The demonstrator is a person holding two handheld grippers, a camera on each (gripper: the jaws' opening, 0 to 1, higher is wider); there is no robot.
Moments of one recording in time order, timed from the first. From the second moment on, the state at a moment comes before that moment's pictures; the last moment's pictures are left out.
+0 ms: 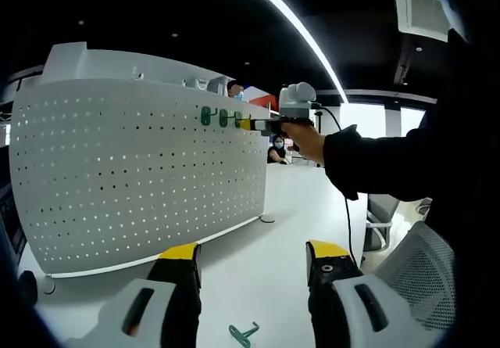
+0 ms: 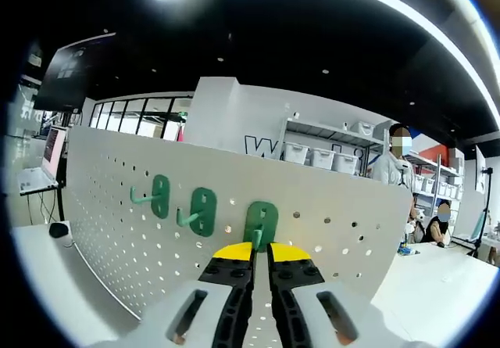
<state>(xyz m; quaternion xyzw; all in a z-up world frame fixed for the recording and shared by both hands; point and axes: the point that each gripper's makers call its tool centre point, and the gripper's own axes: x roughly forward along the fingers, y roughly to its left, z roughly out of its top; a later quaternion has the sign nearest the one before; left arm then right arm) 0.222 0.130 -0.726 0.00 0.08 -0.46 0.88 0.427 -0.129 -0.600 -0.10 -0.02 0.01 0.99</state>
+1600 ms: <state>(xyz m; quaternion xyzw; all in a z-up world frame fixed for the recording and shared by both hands) 0.240 0.154 -0.739 0.04 0.11 -0.43 0.90 0.260 -0.100 -0.570 -0.08 -0.10 0.04 0.99</state>
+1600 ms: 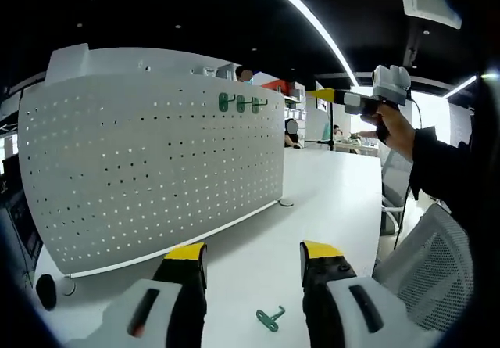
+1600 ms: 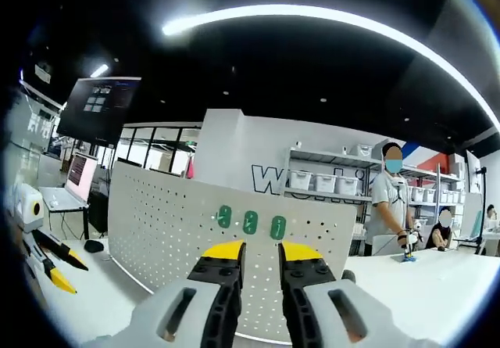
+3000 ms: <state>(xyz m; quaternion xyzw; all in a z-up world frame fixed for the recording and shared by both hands) 0.236 0.136 -0.825 0.13 0.26 -0.44 0.85 0.192 0.019 -0.671 -0.03 -0.01 0.19 0.98</state>
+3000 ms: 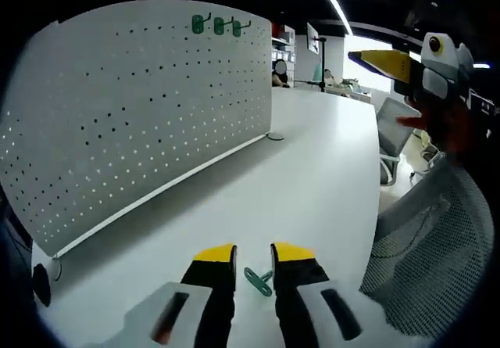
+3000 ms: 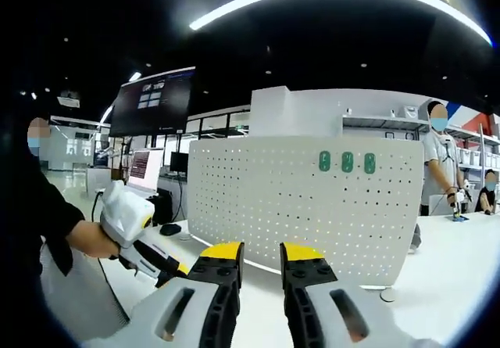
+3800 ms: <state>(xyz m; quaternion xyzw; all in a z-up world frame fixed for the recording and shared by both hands) 0.234 0.131 -0.883 0.20 0.33 -0.43 0.82 0.193 0.019 -0.676 -0.03 -0.01 0.19 0.98</state>
